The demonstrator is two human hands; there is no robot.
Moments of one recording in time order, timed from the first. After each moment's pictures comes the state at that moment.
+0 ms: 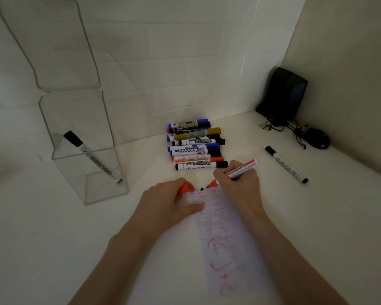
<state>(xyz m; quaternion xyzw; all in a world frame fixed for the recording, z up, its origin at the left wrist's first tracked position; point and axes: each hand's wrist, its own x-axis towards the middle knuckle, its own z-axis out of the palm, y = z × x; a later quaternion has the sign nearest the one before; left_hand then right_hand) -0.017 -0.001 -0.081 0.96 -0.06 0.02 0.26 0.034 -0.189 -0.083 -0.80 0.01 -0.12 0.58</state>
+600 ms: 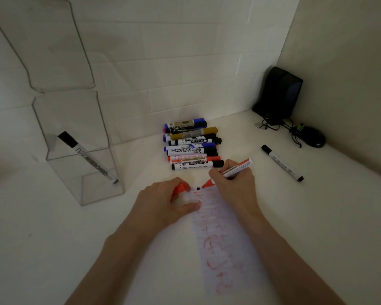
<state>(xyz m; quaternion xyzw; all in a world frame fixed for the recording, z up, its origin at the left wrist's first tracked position) -0.017 -0.003 -0.078 0.97 -0.05 0.00 0.25 0.035 -0.189 -0.084 -0.80 0.00 -0.12 0.58</state>
